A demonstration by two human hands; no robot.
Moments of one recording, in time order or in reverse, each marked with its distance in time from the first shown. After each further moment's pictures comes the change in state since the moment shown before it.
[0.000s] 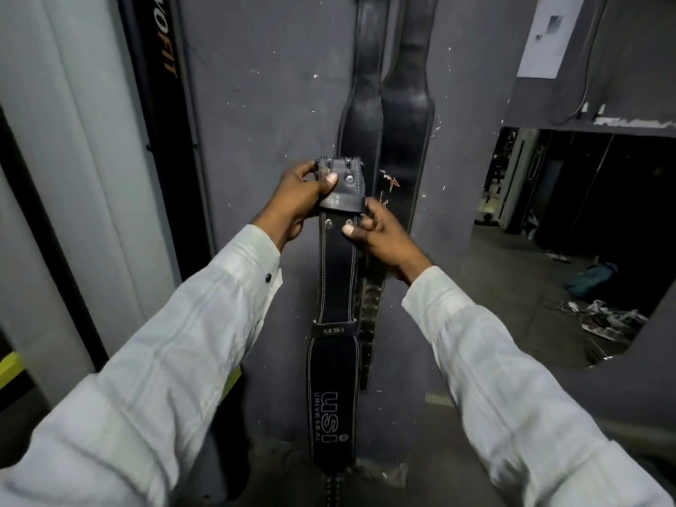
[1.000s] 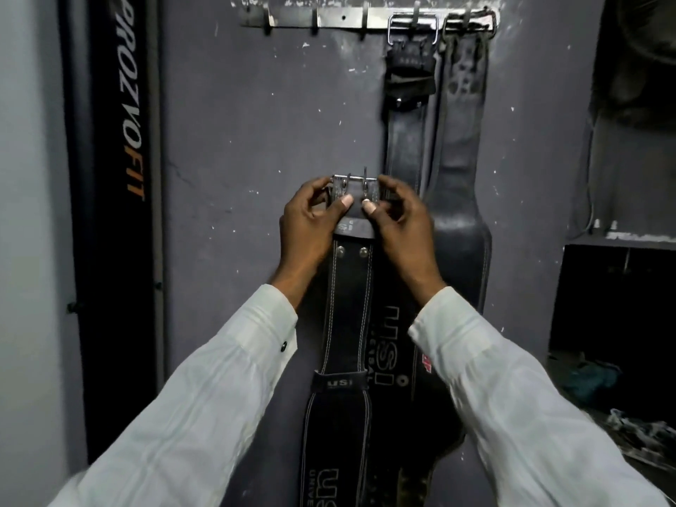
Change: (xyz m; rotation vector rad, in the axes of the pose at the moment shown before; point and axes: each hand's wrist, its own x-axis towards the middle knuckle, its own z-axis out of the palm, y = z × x) left_hand 0.260 0.029 -0.044 -0.024 0.172 0.651; right_hand 0.266 -0.070 -0.007 -0.360 0.611 -0.597
